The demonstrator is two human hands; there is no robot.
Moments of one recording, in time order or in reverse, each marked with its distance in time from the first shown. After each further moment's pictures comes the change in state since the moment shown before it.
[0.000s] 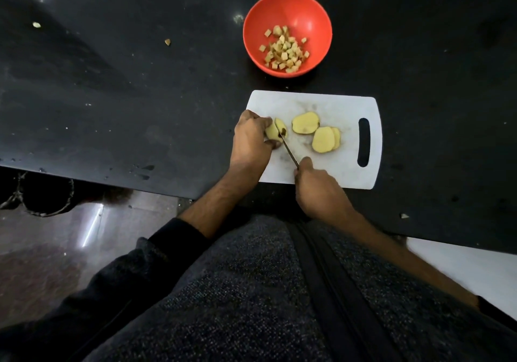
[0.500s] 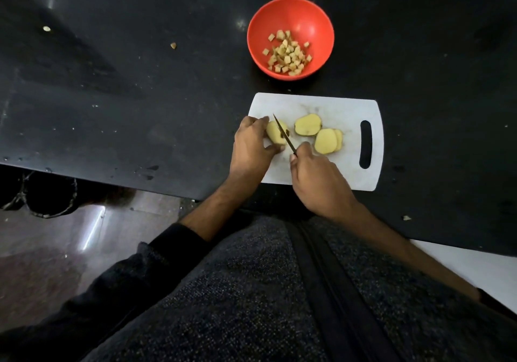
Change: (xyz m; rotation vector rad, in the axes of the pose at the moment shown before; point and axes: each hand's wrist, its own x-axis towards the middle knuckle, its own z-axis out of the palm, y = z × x) left_hand -0.015 0.000 -0.008 -0.046 0.035 0.036; right_hand 0.000 -0.018 -0.017 -0.031 0.253 -0.167
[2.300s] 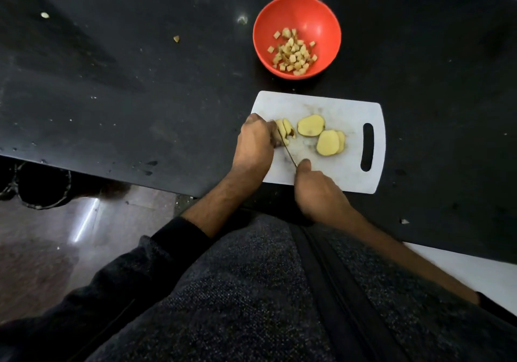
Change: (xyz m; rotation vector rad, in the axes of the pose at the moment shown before) left_hand 0.013 -0.003 0.004 0.162 -0.015 0.063; right_hand -0.005 -0.001 0.010 -0.117 -0.355 0.182
